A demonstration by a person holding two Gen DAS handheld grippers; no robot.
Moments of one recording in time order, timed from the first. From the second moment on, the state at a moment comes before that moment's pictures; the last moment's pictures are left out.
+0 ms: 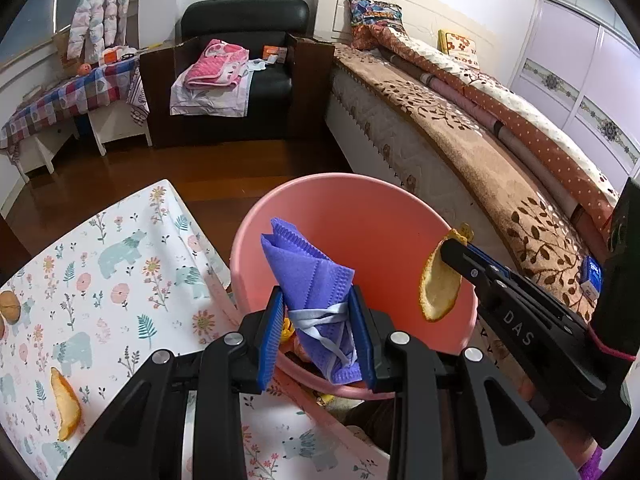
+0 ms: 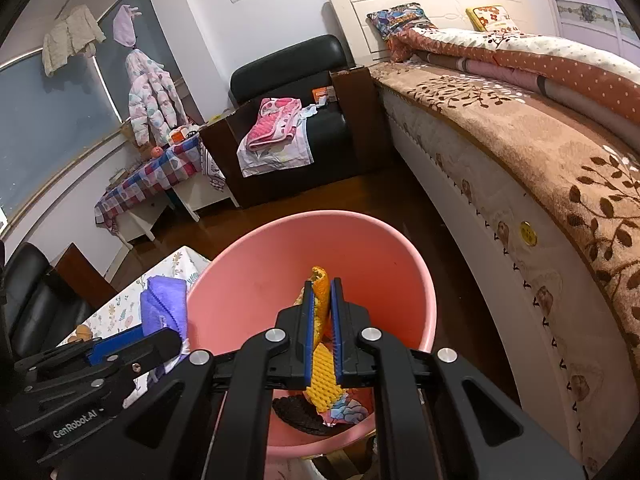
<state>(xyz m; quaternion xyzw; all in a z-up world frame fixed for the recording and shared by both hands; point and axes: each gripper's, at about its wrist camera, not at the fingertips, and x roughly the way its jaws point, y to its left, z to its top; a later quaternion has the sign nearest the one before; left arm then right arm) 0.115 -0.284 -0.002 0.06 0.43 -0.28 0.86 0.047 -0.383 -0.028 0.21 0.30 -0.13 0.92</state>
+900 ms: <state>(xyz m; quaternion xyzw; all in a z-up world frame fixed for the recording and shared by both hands) 0.113 -0.305 -0.011 0.08 0.42 -0.30 0.85 0.049 -0.393 -0.036 0.22 0.32 -0.13 0.91</state>
